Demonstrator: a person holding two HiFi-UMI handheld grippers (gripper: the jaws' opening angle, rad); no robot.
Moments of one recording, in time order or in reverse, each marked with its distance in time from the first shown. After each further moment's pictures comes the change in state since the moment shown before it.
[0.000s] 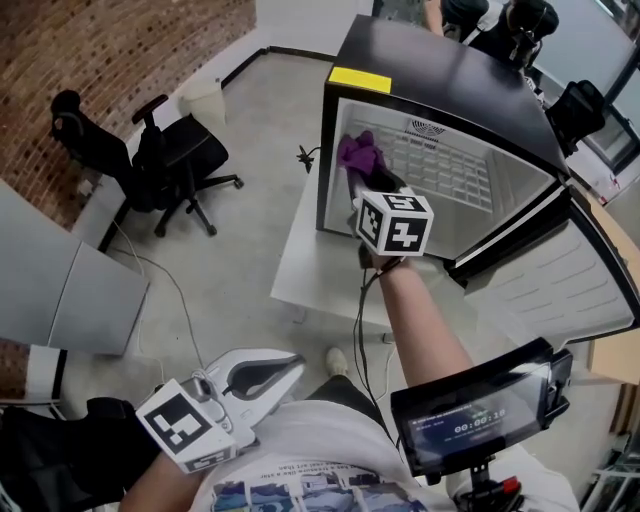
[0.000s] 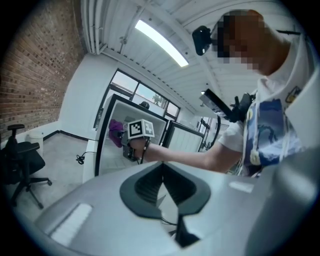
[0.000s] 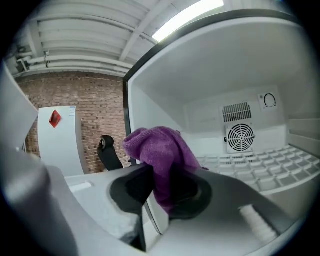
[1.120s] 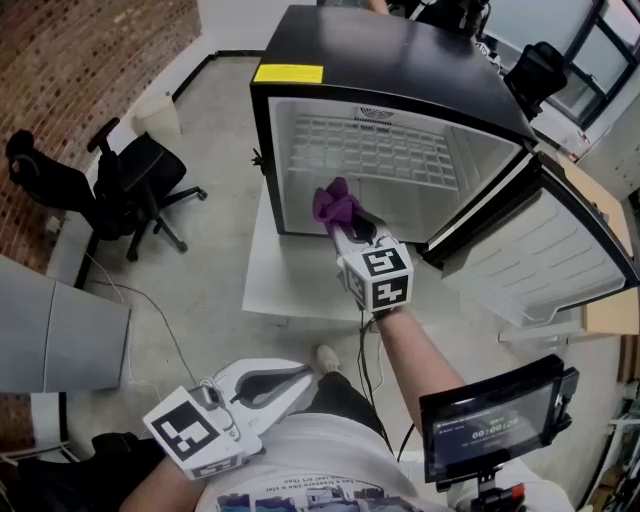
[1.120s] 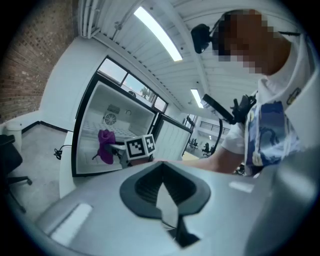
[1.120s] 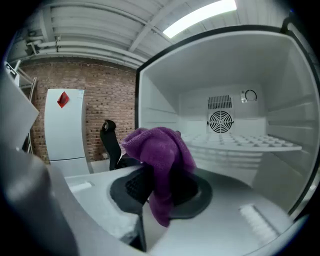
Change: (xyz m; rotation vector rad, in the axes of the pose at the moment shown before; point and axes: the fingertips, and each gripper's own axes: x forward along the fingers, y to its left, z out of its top) left arm 0.042 -0.014 -0.005 -0.009 0.067 -0.193; right arm -0.064 -0.017 -0.076 -0.118 0.067 -0.014
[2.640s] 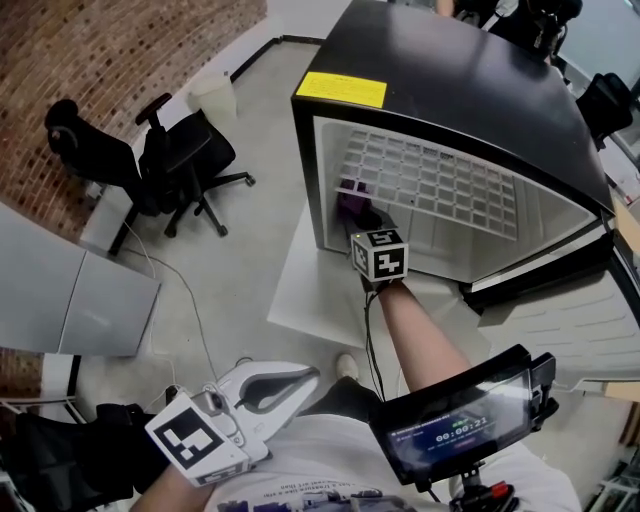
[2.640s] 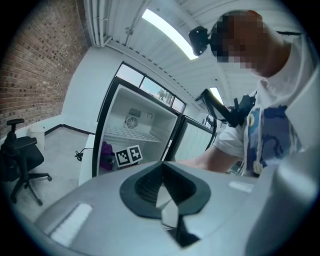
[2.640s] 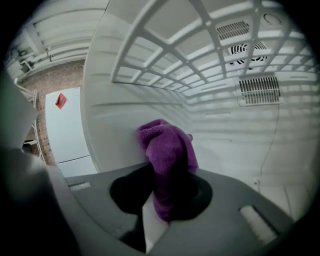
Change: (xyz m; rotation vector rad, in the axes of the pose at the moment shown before) left arm 0.013 0.055 0.018 -0.047 -0.009 0.232; right arm 0.155 -0.008 -0.066 0.074 0.095 0.159
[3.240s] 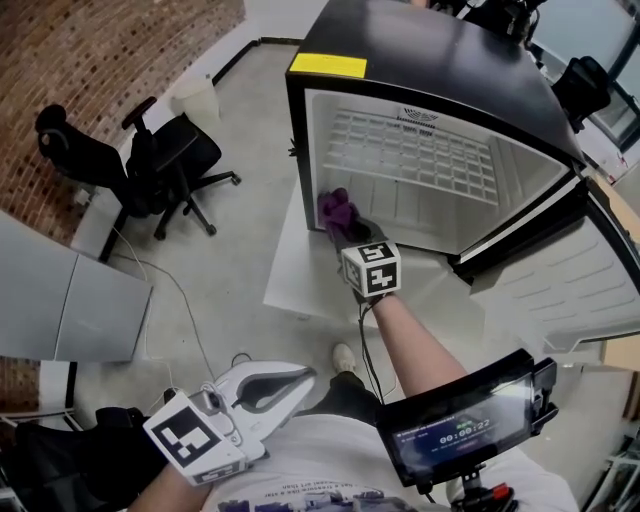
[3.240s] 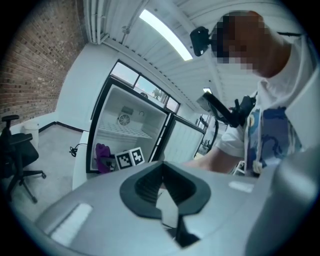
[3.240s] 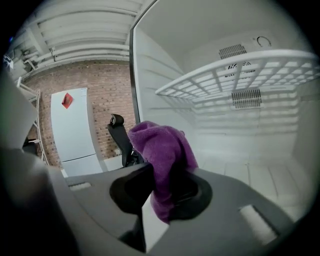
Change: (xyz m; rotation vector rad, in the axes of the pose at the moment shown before) left arm -0.027 -0.036 -0.019 -0.012 0.002 -0.076; right arm -0.058 0.044 -0.026 0.000 -0.014 0.003
